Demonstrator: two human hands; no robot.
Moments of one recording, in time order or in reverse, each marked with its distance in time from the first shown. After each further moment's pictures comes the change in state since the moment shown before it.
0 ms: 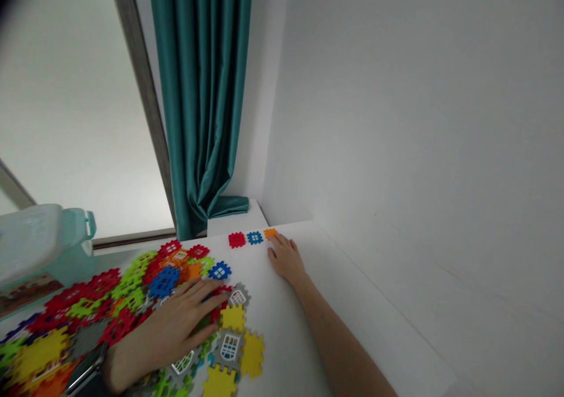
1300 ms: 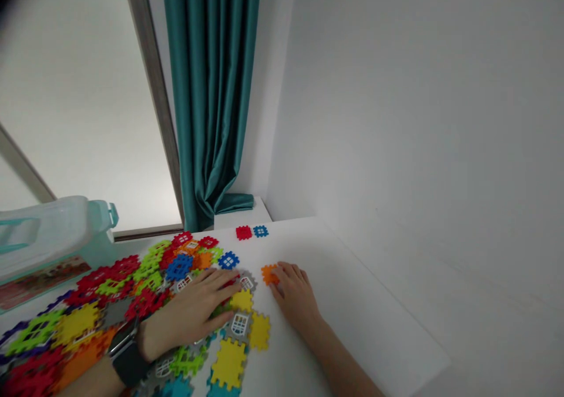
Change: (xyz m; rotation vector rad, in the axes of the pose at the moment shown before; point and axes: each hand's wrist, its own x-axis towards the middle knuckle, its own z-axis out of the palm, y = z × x) left_hand 0.002 0.017 -0.007 -0.038 -0.037 0.020; right_hand -0.120 -0.039 -0.019 0.040 0.168 -0.157
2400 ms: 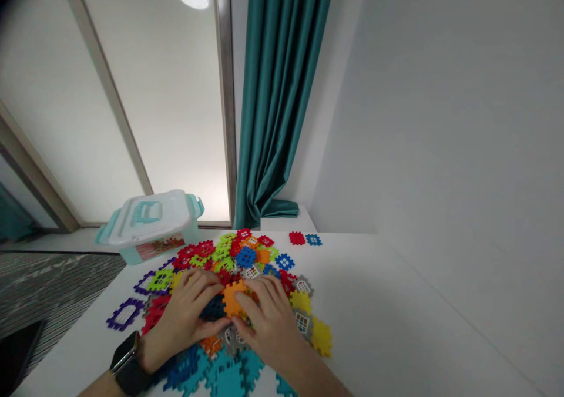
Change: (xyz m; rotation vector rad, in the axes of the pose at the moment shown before) left_hand -0.138 -0.016 -0.020 0.205 0.686 -0.121; right_hand 0.010 -0.188 -0.020 0.306 0.313 -0.641
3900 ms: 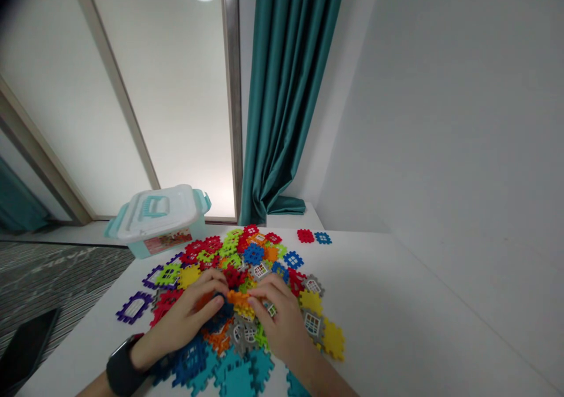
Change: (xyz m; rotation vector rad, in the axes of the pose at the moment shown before) left_hand -0.004 -0.004 -0.009 -0.619 -0.183 -0.400; right_hand 0.001 0.004 0.015 0.565 0.077 0.414
